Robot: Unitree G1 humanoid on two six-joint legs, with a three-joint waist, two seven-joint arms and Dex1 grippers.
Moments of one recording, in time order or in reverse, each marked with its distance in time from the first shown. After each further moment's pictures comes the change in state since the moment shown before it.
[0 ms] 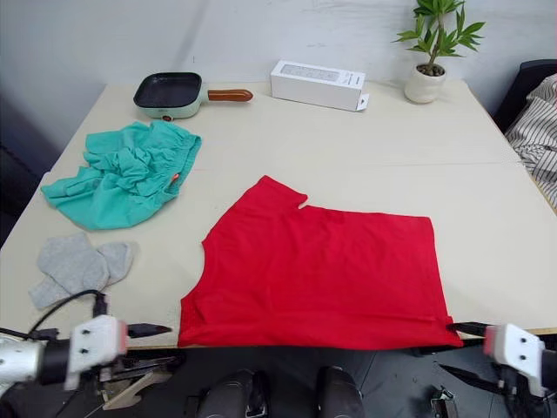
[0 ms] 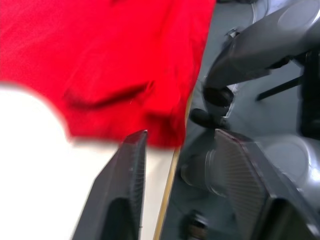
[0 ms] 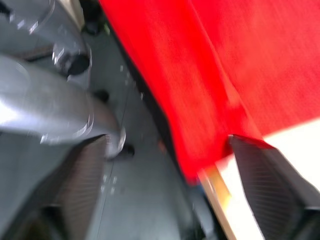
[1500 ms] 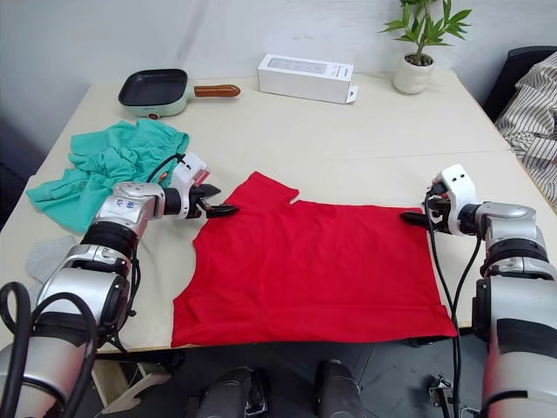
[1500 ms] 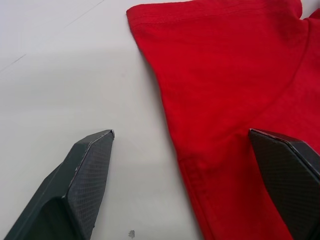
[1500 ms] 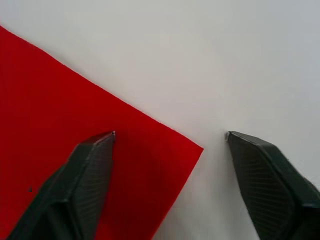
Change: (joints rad) left arm -1.632 -0.444 -0.595 1.612 0.382 0.032 0.218; right arm -1.542 0.298 0.360 1.121 -0.440 0.522 -0.312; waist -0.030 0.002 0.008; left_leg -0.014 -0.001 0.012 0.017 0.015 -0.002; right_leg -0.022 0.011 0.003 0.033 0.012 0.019
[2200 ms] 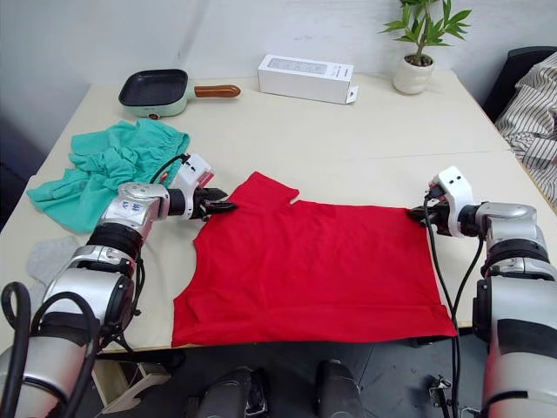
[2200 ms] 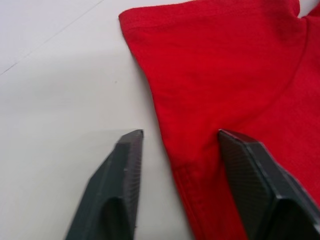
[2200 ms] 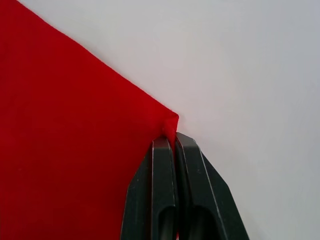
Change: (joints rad) left arm 0.000 -0.036 0.042 0.031 0.038 -0.052 0.029; right arm 0.015 -0.003 -0.004 -0.004 -0.030 -0.064 0.108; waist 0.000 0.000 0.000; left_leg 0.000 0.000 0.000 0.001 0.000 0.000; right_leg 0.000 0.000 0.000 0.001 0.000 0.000
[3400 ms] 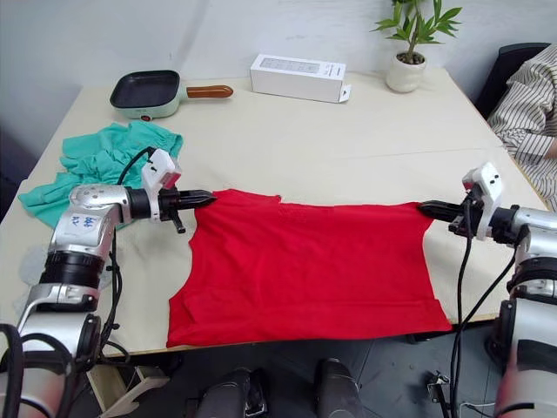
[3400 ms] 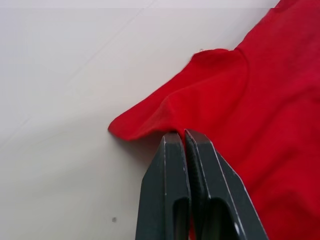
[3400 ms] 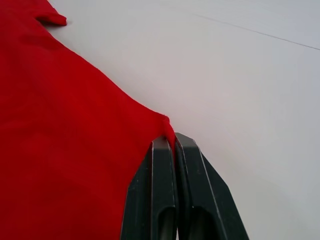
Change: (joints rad) left arm 0.343 0.179 0.083 -0.689 -0.154 0.161 -0.183; right arm 0.196 -0.090 -0.160 -0.230 0.215 -0.037 0.296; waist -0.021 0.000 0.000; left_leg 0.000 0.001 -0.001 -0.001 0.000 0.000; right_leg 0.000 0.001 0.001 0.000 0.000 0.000
